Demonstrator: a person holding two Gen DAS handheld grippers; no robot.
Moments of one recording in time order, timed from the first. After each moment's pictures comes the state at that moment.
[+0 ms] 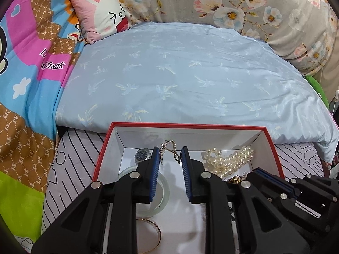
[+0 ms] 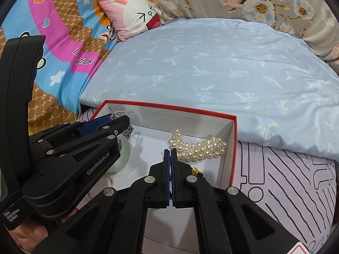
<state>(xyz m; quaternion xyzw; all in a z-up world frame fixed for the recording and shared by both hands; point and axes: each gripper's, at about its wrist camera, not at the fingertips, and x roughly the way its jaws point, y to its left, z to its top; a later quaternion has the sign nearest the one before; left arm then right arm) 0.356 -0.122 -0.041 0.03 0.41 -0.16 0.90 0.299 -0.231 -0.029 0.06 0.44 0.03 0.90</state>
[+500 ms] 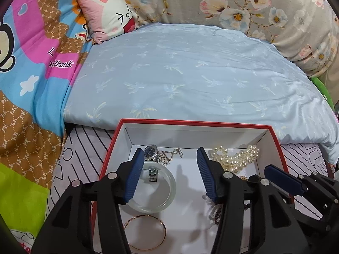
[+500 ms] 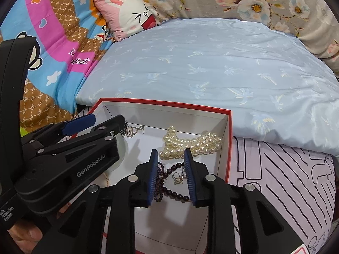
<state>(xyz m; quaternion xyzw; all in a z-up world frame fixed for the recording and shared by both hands) 0.348 -0.116 -0.040 0.03 0.41 -0.13 0.90 0.292 -0.232 -0.032 0.06 0.43 0.01 0.90</state>
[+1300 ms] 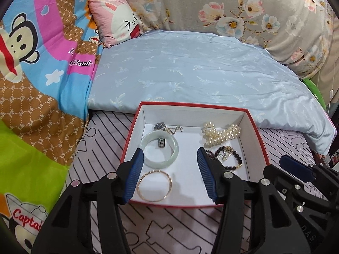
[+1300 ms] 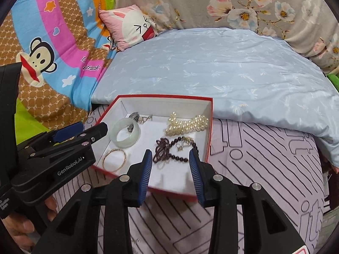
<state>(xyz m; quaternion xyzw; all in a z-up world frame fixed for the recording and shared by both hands) 0.263 -0.081 -0.002 0.03 0.39 -0.14 0.91 0.201 -0.227 0.007 0.07 0.41 0.00 0.91</state>
